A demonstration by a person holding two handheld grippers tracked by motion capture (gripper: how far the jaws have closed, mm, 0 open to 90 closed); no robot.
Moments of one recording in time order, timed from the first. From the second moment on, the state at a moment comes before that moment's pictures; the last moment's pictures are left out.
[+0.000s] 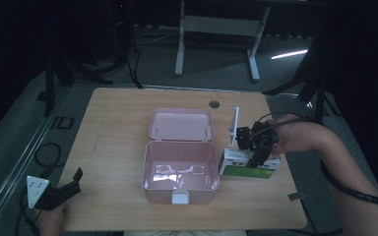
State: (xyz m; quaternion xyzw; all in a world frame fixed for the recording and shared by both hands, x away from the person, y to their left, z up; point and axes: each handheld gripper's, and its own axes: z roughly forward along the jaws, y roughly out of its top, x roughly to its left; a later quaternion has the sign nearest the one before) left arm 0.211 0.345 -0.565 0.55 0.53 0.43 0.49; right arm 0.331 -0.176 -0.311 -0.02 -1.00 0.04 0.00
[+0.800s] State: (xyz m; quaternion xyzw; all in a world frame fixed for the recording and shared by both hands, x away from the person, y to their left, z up) left arm 0.211 0.346 -0.565 0.55 0.52 0.43 0.49; right arm 0.330 -0.103 -0.314 0.02 -1.00 0.04 0.01
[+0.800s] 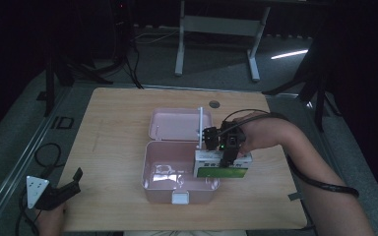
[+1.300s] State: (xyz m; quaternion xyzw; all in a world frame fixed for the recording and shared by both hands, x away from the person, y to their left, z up) left arm 0.210 0.346 -0.565 0.55 0.52 0.43 0.50; right arm 0.329 -0.058 -0.315 0.04 -1.00 0.05 0.01
